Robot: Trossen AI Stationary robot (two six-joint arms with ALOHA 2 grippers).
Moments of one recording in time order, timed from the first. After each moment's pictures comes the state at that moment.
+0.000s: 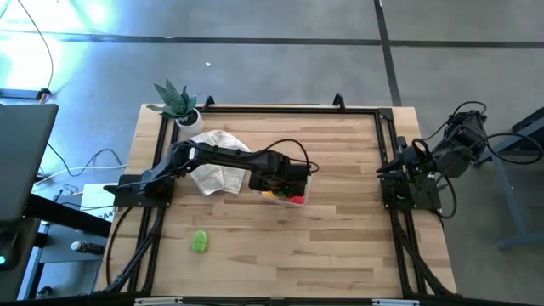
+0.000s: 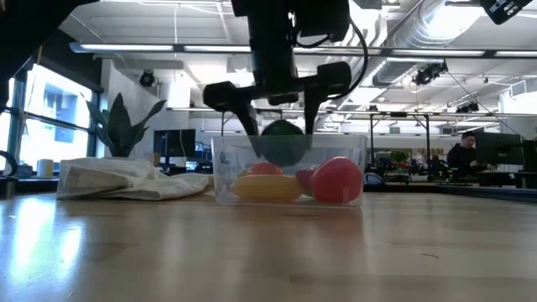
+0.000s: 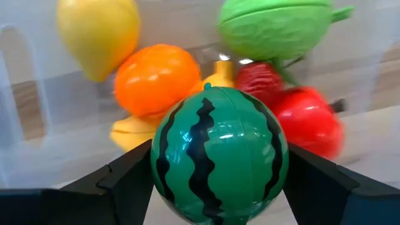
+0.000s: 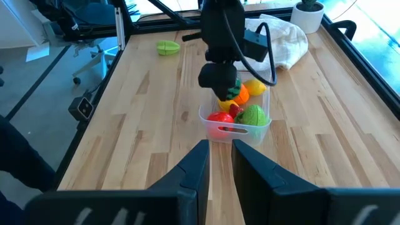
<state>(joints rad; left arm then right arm) 0.09 2.20 1.91 -1.11 -0.03 -1.40 0.82 0.44 0.97 -1.14 0.62 0.52</state>
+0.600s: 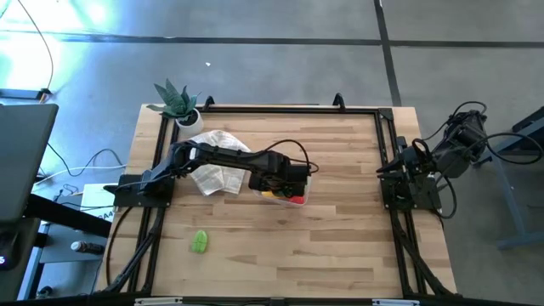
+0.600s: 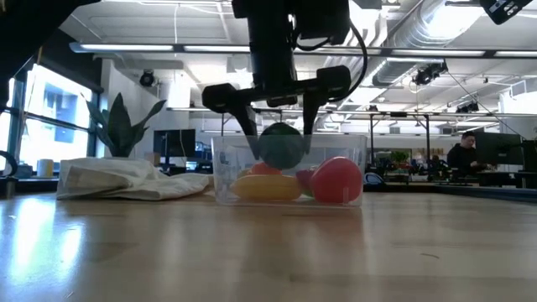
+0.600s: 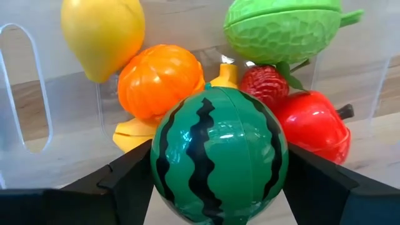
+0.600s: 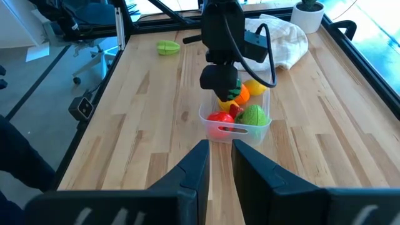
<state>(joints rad) 0.09 2.21 1.90 -1.11 -0.04 -1.41 0.82 0.44 0.97 -1.14 0.62 0.52</state>
